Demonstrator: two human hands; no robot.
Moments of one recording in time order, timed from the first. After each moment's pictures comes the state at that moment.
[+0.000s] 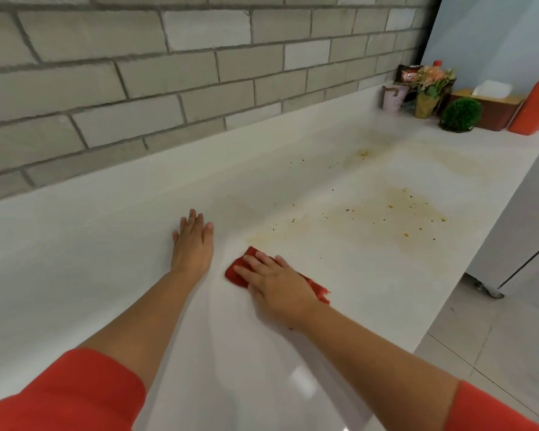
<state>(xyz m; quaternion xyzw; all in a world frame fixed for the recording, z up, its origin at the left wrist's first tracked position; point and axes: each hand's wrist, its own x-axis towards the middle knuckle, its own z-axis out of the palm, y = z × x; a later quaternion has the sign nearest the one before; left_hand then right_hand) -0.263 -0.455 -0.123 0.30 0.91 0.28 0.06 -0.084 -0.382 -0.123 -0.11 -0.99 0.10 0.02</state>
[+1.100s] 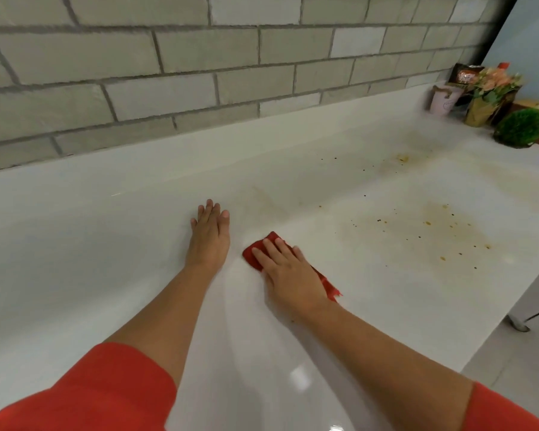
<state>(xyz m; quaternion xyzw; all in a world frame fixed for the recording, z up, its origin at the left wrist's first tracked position) -0.267 -0.451 -0.132 0.25 0.89 0.37 0.06 -0.110 -0.371 -0.119 -0.13 -0.99 0.08 0.02</state>
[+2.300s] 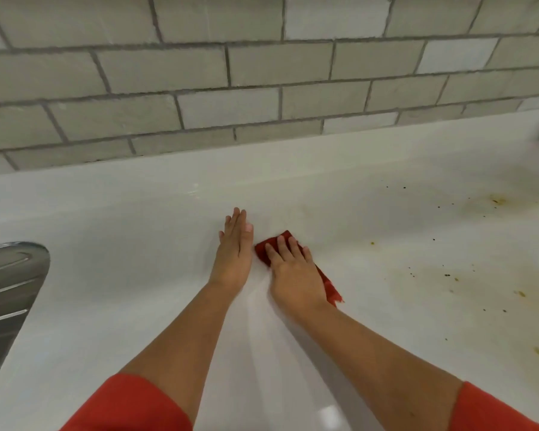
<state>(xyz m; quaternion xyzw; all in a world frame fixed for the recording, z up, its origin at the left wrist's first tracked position) -0.259 -0.455 -0.121 0.17 0.86 0.49 0.03 -0.186 -0.355 -0.119 -0.06 -0.99 0.09 0.02</state>
